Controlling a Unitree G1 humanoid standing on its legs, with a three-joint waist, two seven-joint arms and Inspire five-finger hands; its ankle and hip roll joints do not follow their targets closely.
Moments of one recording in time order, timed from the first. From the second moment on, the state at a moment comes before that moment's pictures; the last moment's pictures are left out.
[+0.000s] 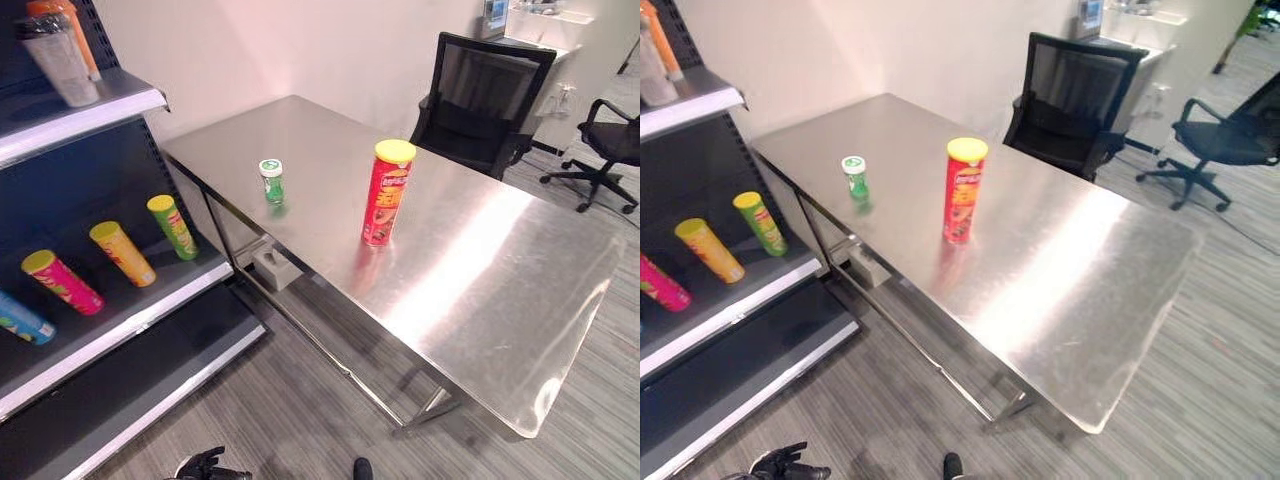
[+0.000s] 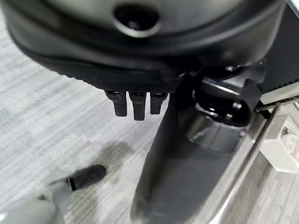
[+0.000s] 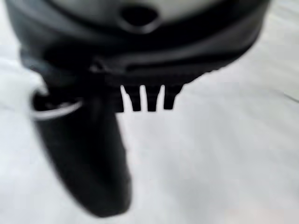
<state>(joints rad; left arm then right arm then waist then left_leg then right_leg) 0.07 0.29 -0.10 1.13 -0.22 -0.03 -0.03 0.27 -0.87 -0.68 0.85 0.35 0.08 -0.17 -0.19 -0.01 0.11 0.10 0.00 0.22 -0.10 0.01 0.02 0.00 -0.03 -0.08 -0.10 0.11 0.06</state>
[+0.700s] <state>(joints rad) 0.10 0.25 -0.15 1.07 -0.19 -0.04 -0.07 -0.39 -1.03 0.05 0.23 0.81 -0.18 0.07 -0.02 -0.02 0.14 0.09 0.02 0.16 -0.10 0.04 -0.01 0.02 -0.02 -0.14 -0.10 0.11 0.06</state>
